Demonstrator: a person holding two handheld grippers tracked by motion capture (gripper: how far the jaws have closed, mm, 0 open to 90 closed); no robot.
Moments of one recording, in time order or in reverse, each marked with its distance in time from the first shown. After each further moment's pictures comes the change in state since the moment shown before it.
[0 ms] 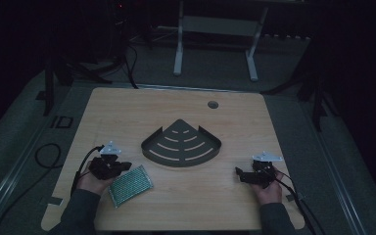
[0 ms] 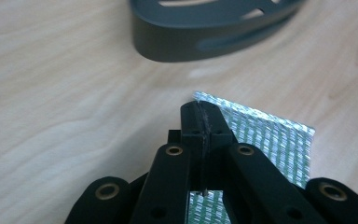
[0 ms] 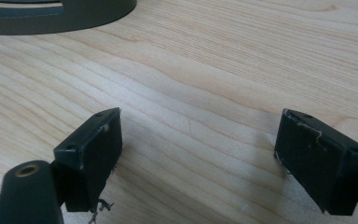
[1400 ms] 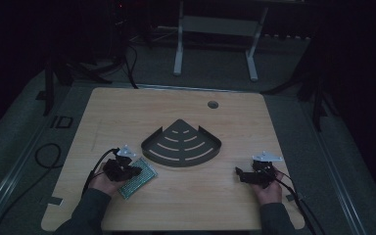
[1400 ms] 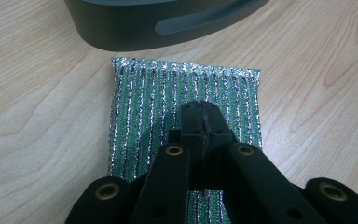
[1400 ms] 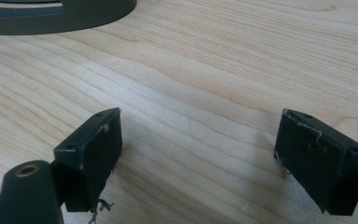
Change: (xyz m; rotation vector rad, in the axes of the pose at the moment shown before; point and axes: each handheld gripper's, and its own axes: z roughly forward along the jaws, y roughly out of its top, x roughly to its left) left arm -0.012 0.010 0.032 0.102 -0.002 0.034; right arm 0.000 0.000 0.000 0.000 0.000 0.000
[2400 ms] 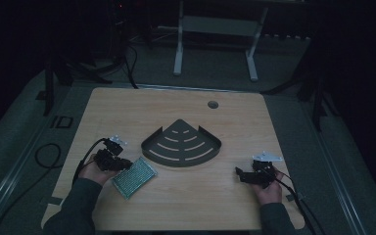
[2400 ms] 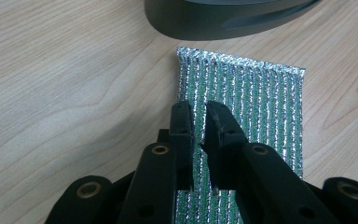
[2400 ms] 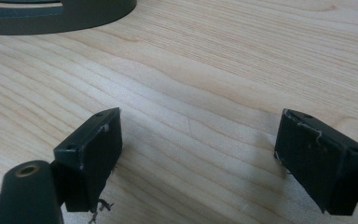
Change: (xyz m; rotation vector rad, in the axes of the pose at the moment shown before) left arm 0.032 0.013 -0.021 0.105 0.034 -0.110; right arm 0.000 0.000 0.000 0.000 0.000 0.000
